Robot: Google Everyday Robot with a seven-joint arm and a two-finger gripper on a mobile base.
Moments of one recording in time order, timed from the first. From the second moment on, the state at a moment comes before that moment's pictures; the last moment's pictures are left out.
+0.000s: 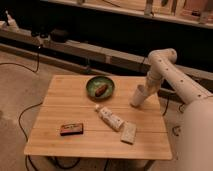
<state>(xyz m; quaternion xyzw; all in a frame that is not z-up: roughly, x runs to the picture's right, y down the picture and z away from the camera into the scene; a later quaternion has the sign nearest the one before) 0.290 0.028 0.864 -0.23 -0.24 -0.69 0.64</state>
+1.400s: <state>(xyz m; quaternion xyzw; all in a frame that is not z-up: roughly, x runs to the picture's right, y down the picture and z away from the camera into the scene) 0.231 -0.029 0.816 -0.13 -0.26 -0.67 0.68</state>
